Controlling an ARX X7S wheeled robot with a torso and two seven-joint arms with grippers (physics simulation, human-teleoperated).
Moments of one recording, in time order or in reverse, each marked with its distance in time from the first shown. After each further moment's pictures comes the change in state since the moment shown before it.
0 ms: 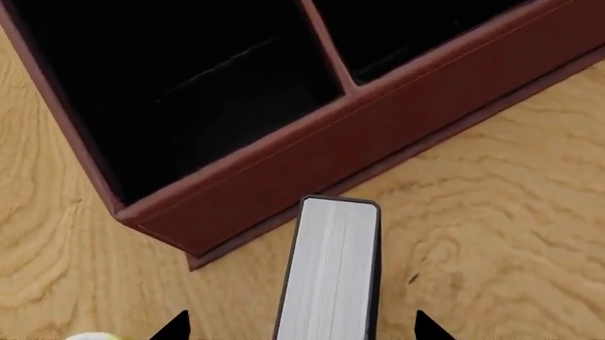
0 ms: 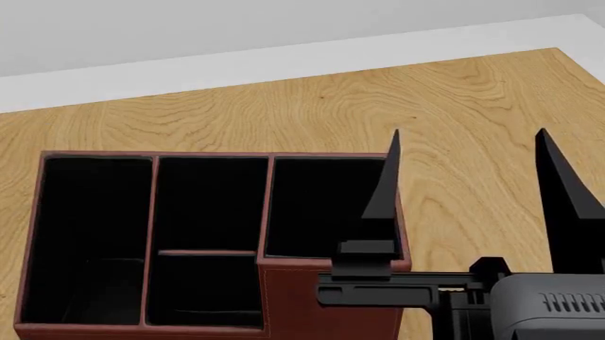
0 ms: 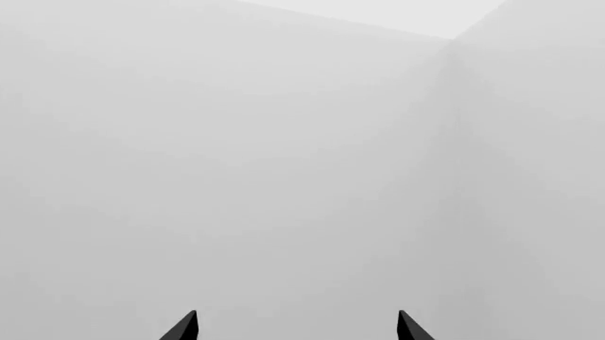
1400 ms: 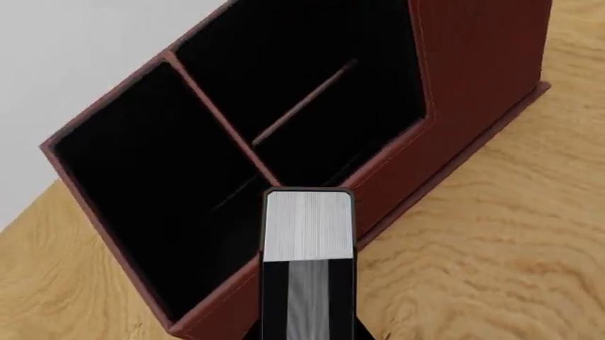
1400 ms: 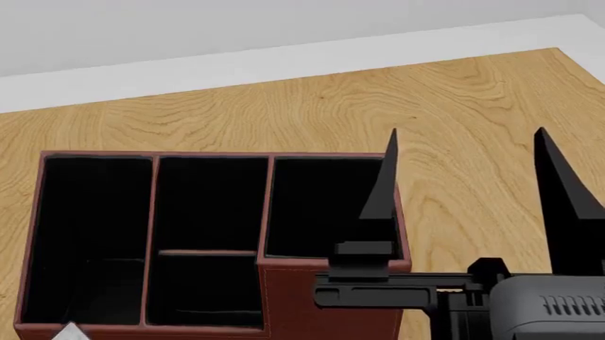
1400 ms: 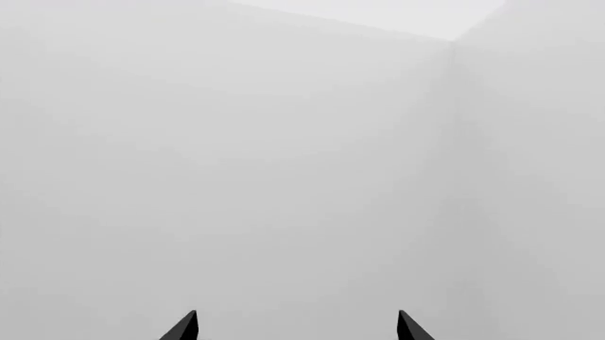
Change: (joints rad) left arm 0.000 -0.138 -0.085 0.471 -0.151 -0.095 -0.169; right arm 0.017 0.022 -0.025 -0.005 0.018 -0.015 0.030
